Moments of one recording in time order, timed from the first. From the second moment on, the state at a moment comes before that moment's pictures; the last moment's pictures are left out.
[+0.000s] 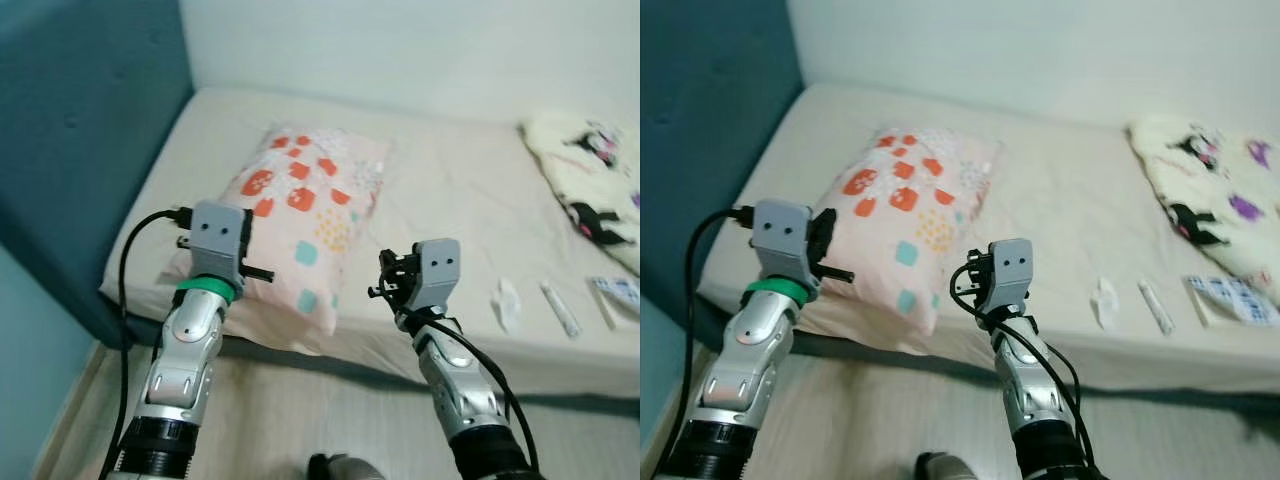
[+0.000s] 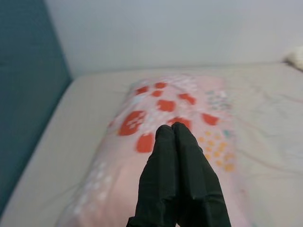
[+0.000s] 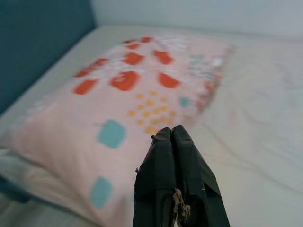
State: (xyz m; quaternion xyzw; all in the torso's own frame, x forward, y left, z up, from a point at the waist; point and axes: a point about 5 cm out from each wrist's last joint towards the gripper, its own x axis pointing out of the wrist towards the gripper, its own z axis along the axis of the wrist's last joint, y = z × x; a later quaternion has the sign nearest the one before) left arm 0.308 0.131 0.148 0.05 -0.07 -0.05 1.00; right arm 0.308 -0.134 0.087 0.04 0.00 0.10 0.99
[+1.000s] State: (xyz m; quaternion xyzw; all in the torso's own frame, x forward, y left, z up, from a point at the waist) left arm 0.311 0.127 0.153 0.05 -0.08 -0.05 0.99; right arm 0.312 -0.134 0.094 0.04 -0.01 0.11 0.99
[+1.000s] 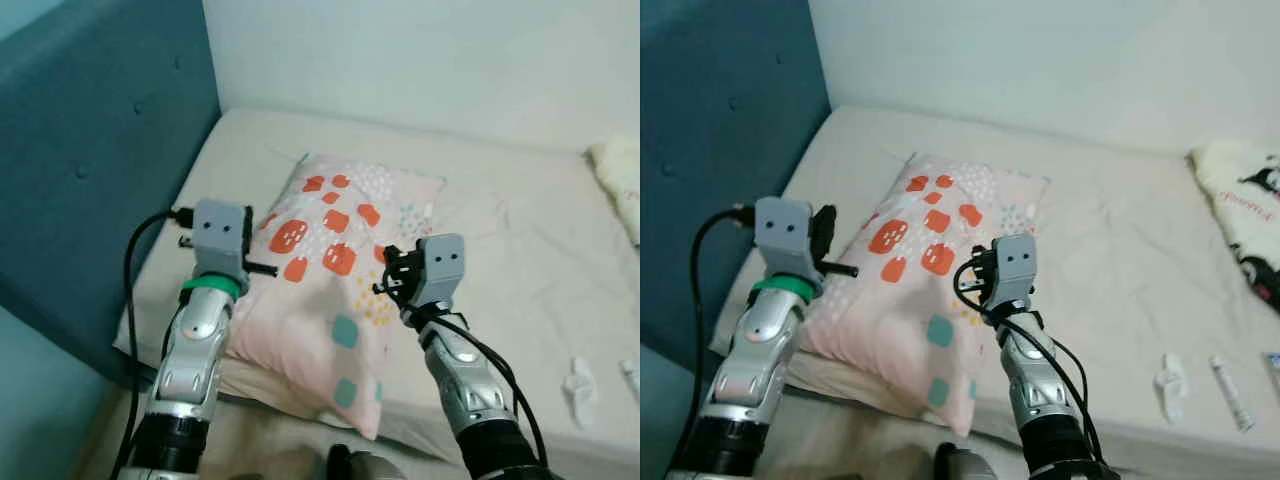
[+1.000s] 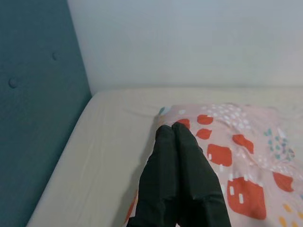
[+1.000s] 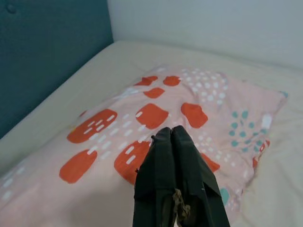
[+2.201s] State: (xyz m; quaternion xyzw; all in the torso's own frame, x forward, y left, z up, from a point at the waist) left arm 0.304 0.143 0.099 0.07 0.03 -0.08 0.99; right arm 0.312 -0.130 0.094 0.04 -0.02 0.10 0.99
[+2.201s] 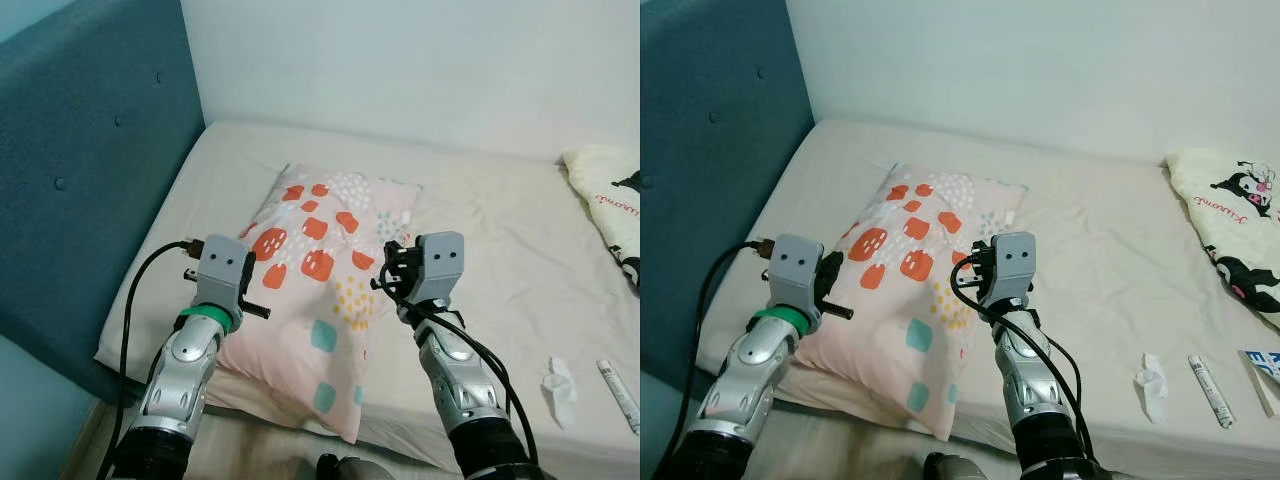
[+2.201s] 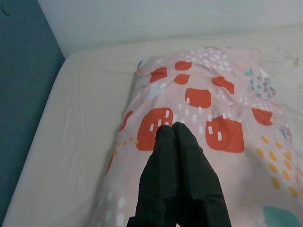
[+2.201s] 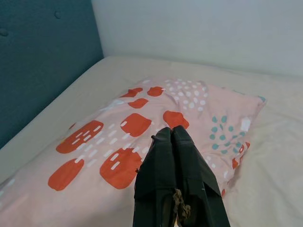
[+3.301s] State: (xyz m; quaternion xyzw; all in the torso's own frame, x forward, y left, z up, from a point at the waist) left arm 0.309 0.144 0.103 0.06 0.02 -0.07 1.00; right arm 0.305 -0.142 0.081 0.04 0.01 0.08 1.00
